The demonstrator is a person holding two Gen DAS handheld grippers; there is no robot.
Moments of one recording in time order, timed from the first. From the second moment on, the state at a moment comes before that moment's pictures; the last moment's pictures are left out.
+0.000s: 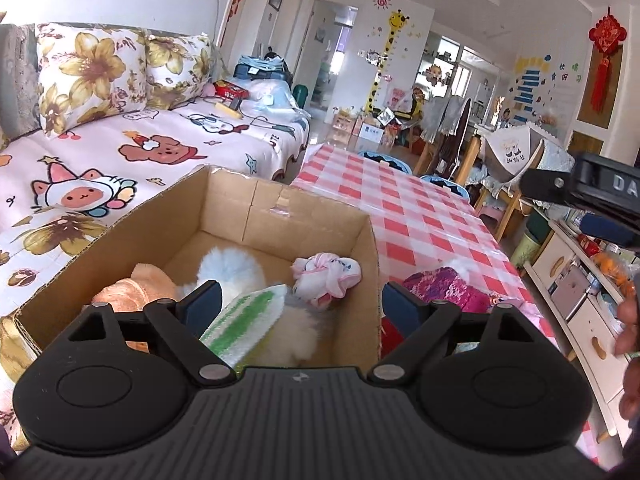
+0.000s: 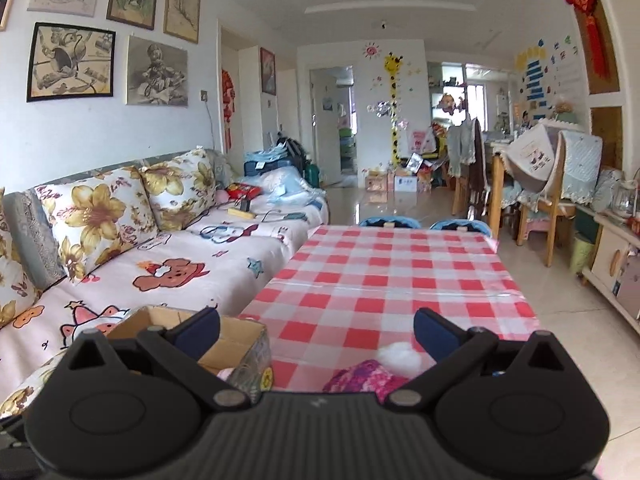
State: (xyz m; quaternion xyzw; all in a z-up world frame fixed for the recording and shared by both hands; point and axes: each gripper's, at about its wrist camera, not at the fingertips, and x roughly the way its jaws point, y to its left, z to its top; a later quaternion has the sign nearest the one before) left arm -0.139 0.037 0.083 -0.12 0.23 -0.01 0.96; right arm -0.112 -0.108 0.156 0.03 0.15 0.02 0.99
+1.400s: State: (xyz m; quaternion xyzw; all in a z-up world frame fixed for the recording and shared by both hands) left arm -0.129 -0.033 0.066 0.00 0.20 -0.09 0.97; right arm -0.167 -0.209 0.127 0.03 0.12 -0.12 0.98
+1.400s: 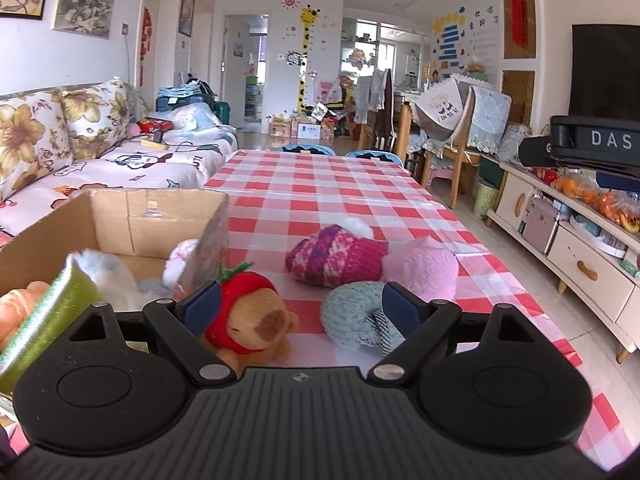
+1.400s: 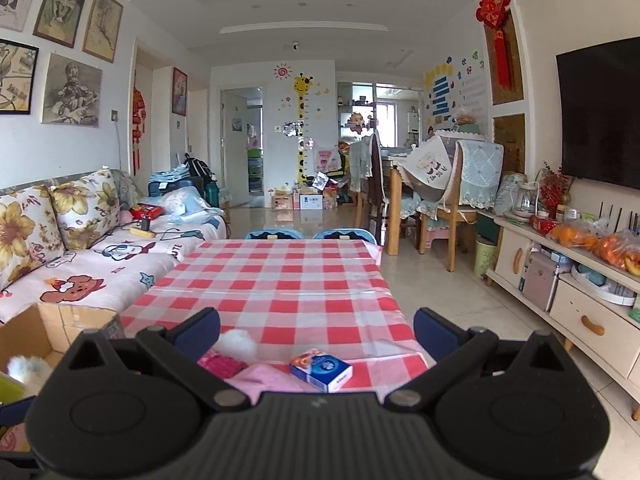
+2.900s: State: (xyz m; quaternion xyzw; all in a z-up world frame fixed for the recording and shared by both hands) left arm -0.077 -0.060 0.031 0.07 0.24 -0.13 0.96; right arm -0.099 -0.254 0.064 0.16 0.24 -0.02 0.96
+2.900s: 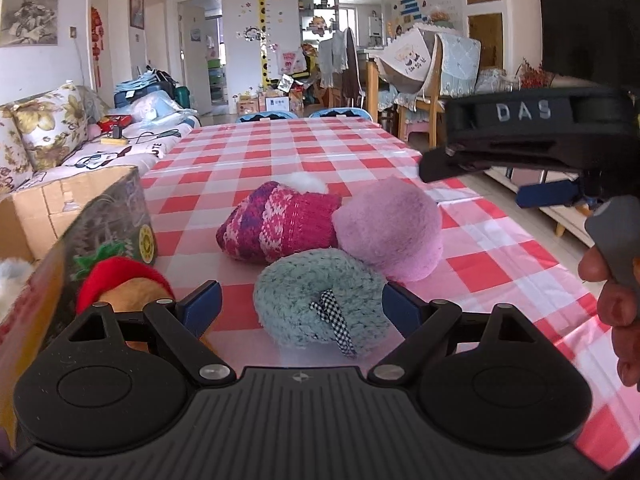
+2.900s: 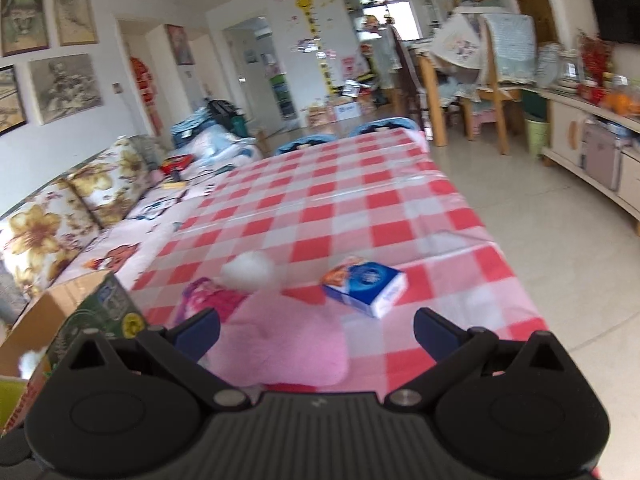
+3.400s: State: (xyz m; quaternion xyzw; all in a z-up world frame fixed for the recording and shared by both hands) left arm -0.066 -0.078 0.021 0.14 0.21 -0.15 0.96; right arm -0.051 -0.240 0.033 0.14 0.30 0.04 0.94
